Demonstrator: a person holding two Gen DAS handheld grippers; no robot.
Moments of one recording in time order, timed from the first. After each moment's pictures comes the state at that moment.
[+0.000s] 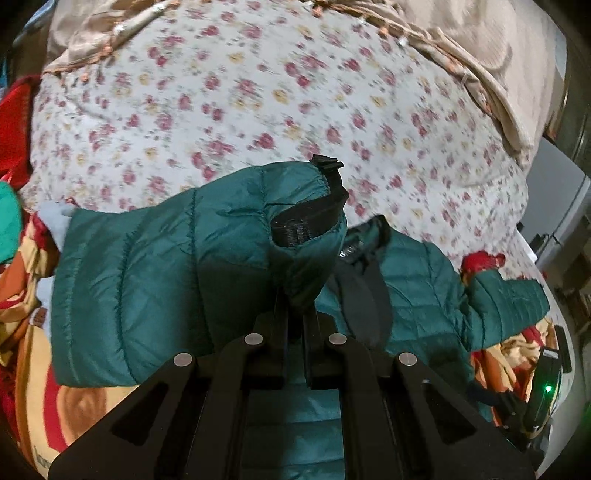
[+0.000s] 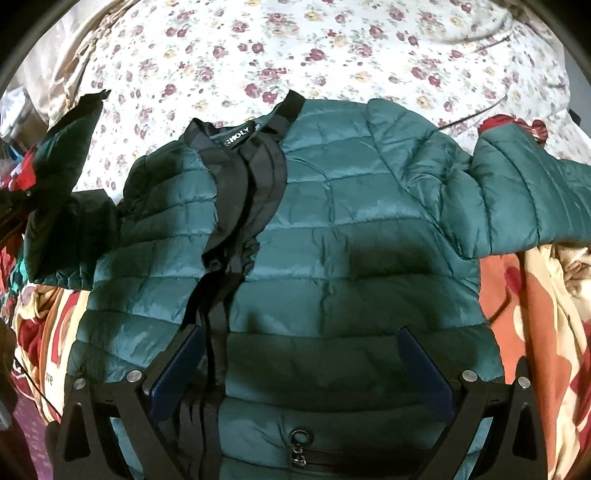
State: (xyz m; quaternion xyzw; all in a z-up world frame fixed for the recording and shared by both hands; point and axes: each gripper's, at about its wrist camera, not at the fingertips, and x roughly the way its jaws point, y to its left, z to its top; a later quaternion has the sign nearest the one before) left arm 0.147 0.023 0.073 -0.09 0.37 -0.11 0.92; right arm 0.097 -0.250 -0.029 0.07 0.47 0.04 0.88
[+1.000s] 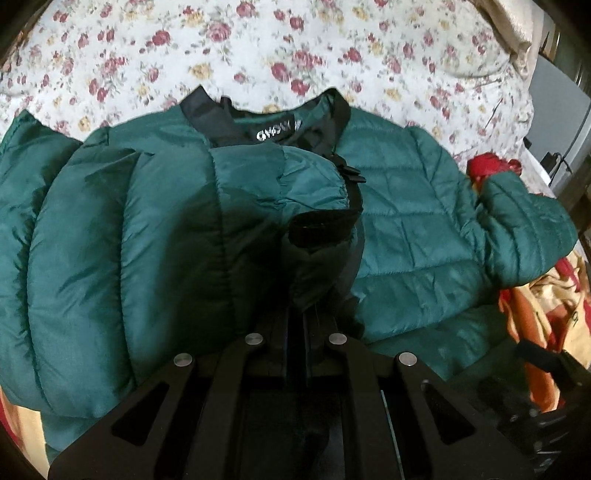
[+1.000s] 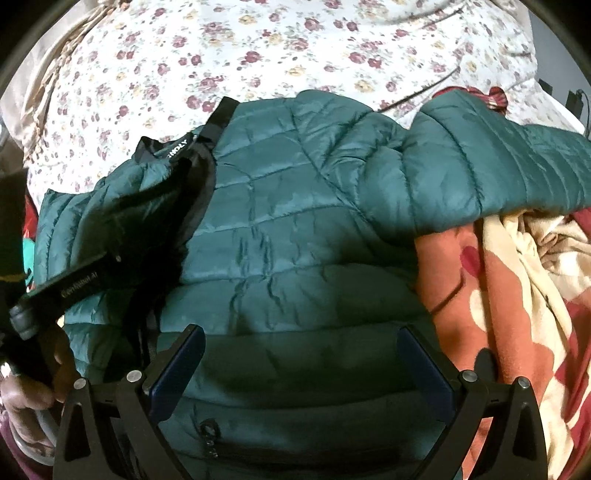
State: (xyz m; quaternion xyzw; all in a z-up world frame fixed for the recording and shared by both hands) left arm 0.176 -0.096 -0.034 -0.01 0.47 -0.13 0.87; right arm 0.091 -0.310 -0.042 0.10 0.48 -0.01 0.87
